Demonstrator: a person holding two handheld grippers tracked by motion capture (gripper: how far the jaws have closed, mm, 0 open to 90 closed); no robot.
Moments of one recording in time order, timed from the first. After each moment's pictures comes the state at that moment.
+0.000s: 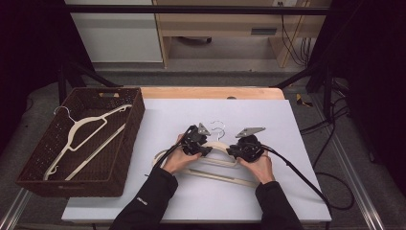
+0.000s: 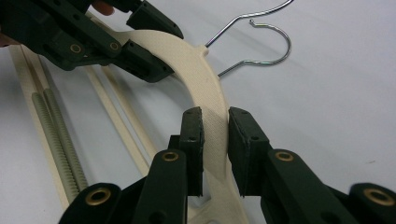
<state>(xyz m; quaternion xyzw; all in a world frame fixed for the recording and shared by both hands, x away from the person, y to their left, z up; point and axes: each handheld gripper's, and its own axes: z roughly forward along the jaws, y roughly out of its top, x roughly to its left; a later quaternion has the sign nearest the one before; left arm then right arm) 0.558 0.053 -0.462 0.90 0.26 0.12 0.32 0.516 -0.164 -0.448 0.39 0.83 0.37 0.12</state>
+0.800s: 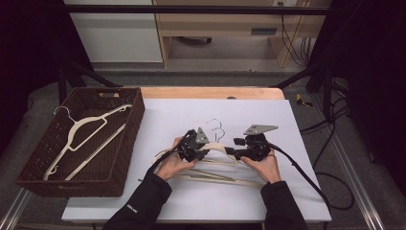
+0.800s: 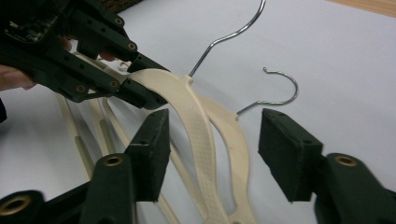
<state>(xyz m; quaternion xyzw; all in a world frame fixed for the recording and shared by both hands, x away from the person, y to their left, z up) 0.519 0.063 -0.437 0.91 0.21 0.17 0.32 0.506 -0.177 -0.424 0.36 0.81 0.45 0.11</state>
